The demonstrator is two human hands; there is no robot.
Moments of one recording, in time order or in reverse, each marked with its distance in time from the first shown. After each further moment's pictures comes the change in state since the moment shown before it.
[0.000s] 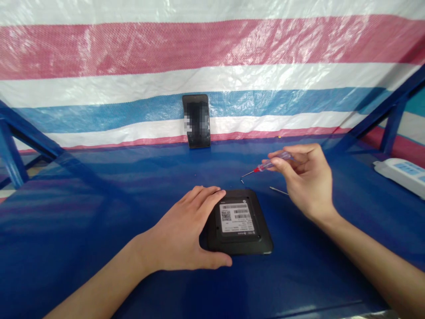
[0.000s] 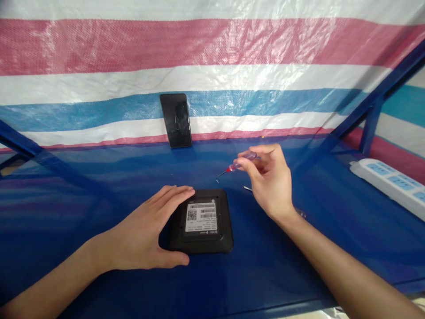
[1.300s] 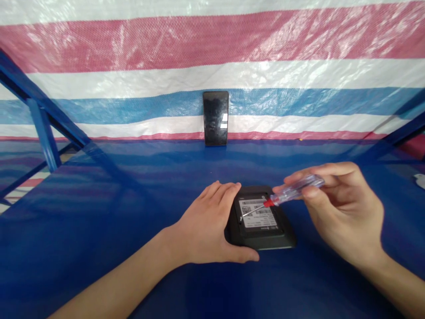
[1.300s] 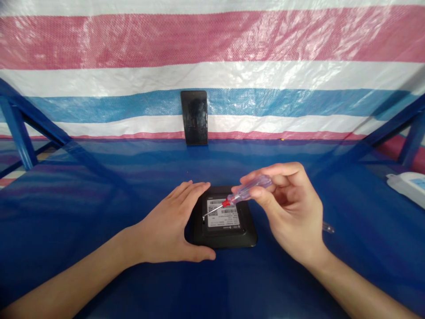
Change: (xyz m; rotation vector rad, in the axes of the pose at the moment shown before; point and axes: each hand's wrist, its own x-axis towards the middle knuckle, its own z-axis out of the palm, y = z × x) left_hand 0.010 0.003 0.012 -0.089 0.101 -0.043; right_hand -0.032 -0.040 0.010 0.169 -0.188 -0.051
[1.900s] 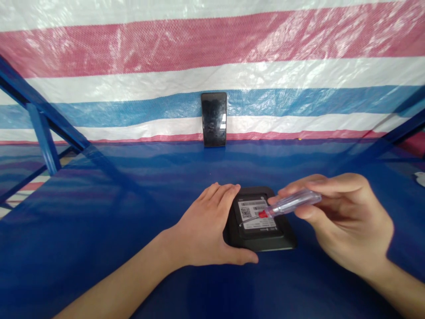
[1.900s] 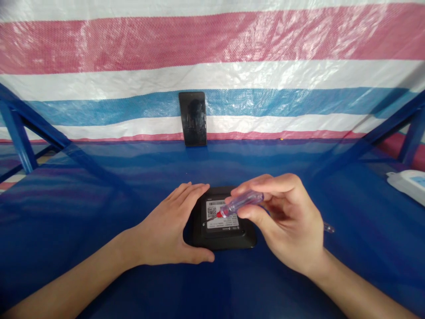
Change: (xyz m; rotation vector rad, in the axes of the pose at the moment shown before) left_hand 0.000 0.001 -0.003 0.039 -0.036 -0.023; right_hand -0.008 -0.002 -0.004 0.028 -0.141 -0.110
